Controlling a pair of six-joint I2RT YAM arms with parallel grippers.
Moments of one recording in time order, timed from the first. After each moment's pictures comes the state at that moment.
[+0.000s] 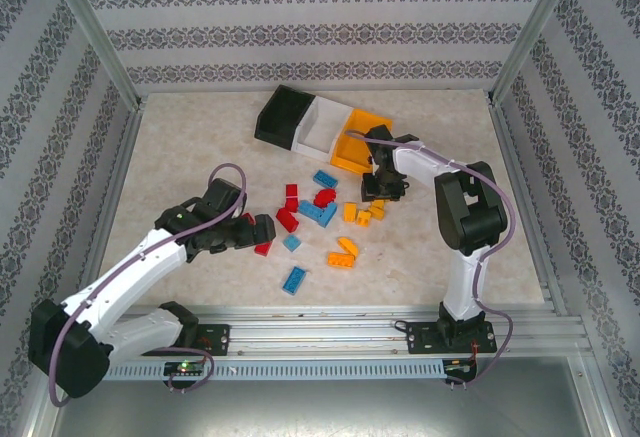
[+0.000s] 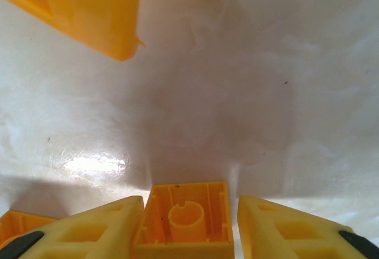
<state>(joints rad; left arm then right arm) -0.50 1.08 0.82 -0.83 0.09 -0.71 0.34 1.98 1.38 -0.84 -0.06 0.33</state>
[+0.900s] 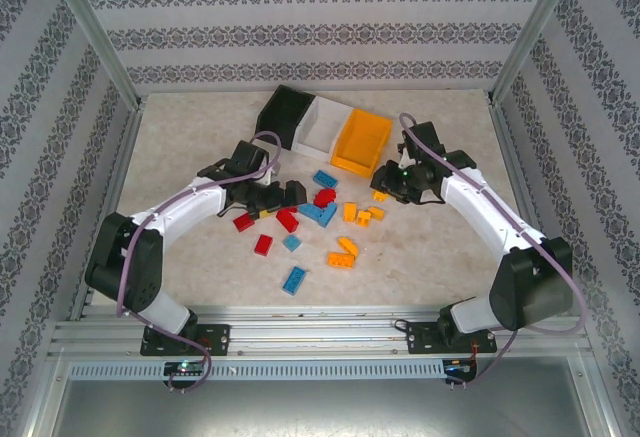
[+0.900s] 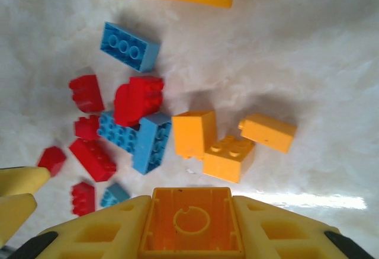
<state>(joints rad) -0.40 1.57 1.06 -0.53 0.45 -0.61 0.27 1.43 1.13 -0.77 -0.34 0.69</state>
